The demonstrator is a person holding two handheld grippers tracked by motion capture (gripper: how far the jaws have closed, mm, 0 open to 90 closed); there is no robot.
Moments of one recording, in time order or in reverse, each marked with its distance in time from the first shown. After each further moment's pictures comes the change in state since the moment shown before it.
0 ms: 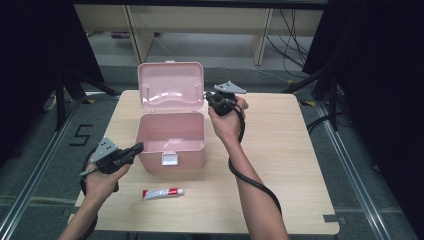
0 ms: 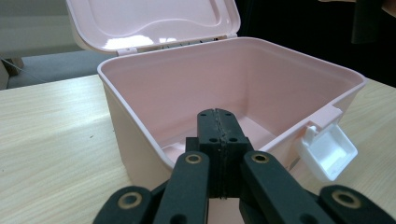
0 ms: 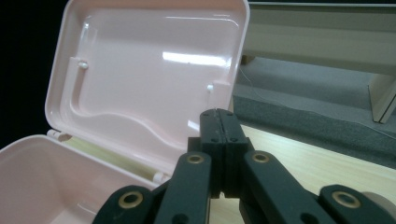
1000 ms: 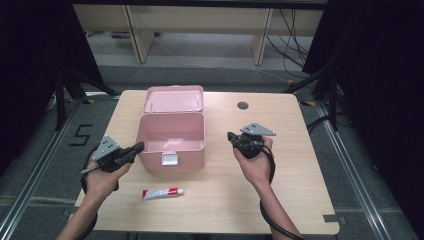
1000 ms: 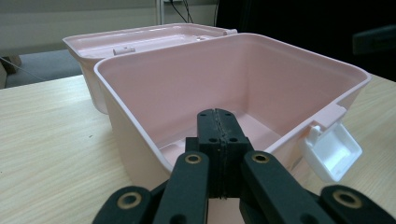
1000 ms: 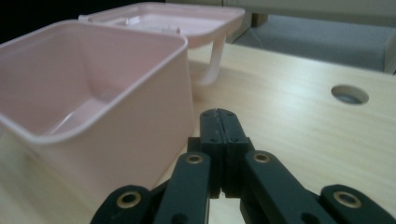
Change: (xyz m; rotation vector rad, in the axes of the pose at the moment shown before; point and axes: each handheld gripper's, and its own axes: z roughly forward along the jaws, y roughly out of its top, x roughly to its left) left arm 0.001 0.003 0.005 0.016 -0.008 0.007; right arm -0.019 -0.091 -0.100 0.138 0.049 -0.003
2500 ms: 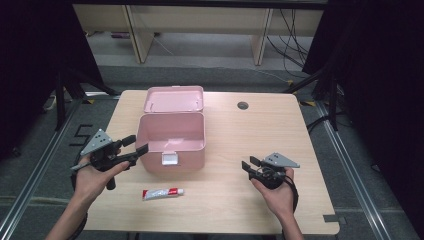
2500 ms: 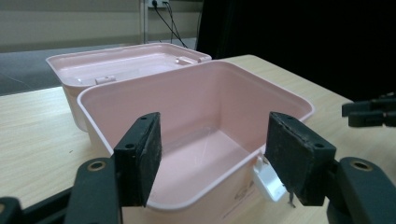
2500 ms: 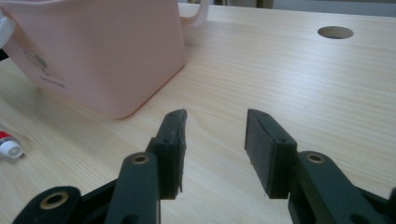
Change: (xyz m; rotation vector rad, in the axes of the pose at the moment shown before) left arm -0.009 0.033 -0.020 0.006 -0.081 -0.028; right arm -0.023 -0.077 -0.049 0.014 0.033 0.081
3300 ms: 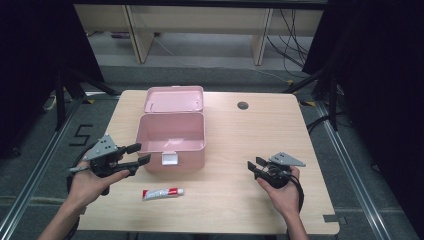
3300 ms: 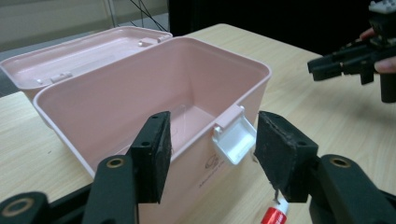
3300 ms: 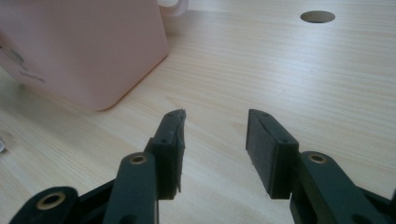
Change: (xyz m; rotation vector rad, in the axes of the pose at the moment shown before) left arm -0.019 0.006 -0.010 0.124 -0.101 0.142; right arm -0.021 -0.002 -0.004 0.017 -0.039 -0.040
